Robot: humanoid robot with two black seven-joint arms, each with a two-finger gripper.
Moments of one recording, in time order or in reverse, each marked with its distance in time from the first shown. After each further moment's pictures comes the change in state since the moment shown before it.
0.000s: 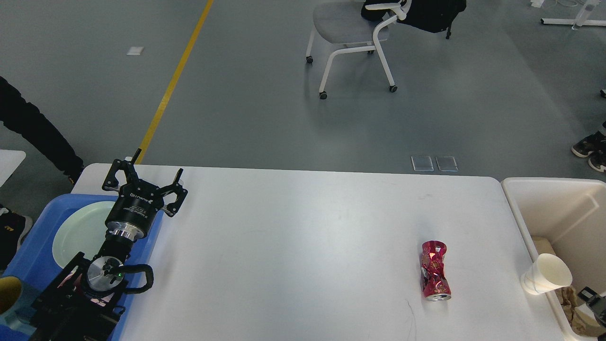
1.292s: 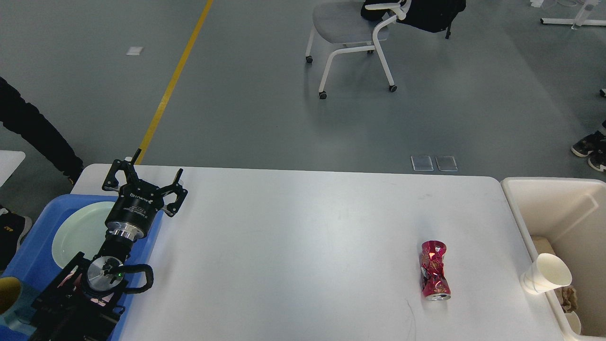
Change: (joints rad) left arm 0.000 0.000 0.000 0.000 0.000 0.000 0.000; right arm 0.672 -0.199 -0.215 0.211 -0.041 0.037 -0.014
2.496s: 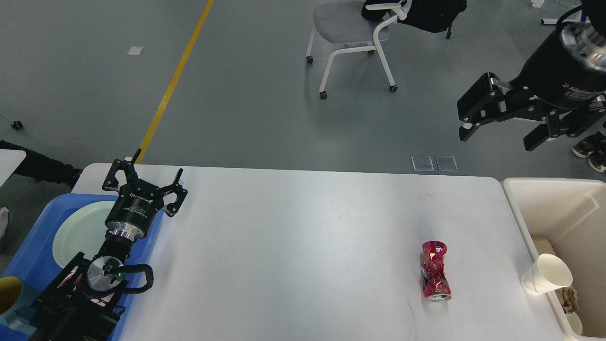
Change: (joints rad) left arm 0.000 0.000 0.000 0.000 0.000 0.000 0.000; right arm 1.255 0.231 -0.374 0.989 0.147 0.831 -0.060
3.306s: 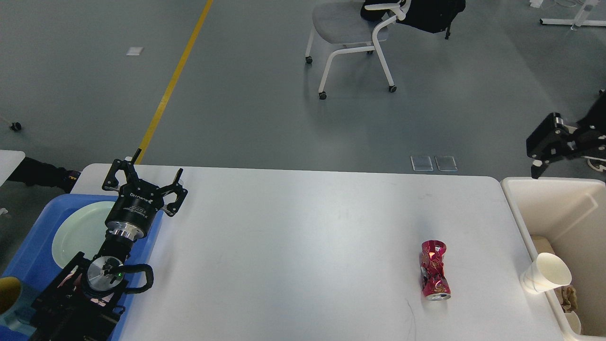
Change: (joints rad) left arm 0.000 0.000 0.000 0.000 0.000 0.000 0.000; right arm -0.201 -0.119 -0.261 0.013 -0.026 -0.120 0.004
